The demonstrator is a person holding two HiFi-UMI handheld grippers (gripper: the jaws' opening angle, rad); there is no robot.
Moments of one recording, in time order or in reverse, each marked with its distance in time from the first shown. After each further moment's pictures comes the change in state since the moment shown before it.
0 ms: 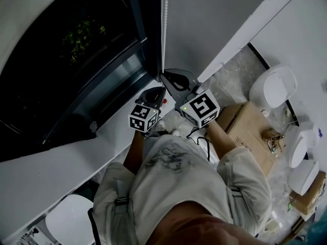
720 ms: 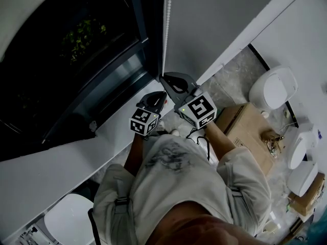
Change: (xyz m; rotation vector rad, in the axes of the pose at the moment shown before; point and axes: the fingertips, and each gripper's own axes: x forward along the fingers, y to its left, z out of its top) left arm -0.002 -0.007 -0.020 0.008 0.023 -0.035; right arm 0.006 0.002 -0.022 0.011 0.029 0.007
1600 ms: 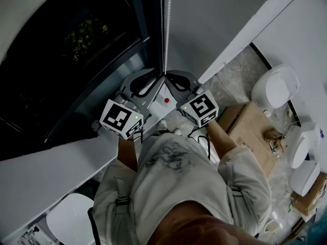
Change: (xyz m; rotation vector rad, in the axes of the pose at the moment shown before) left arm -0.082 -0.029 0.193 0.224 -0.320 -0.079; right arm -0.001 -0.001 0.002 -0.009 -0.007 -0.017
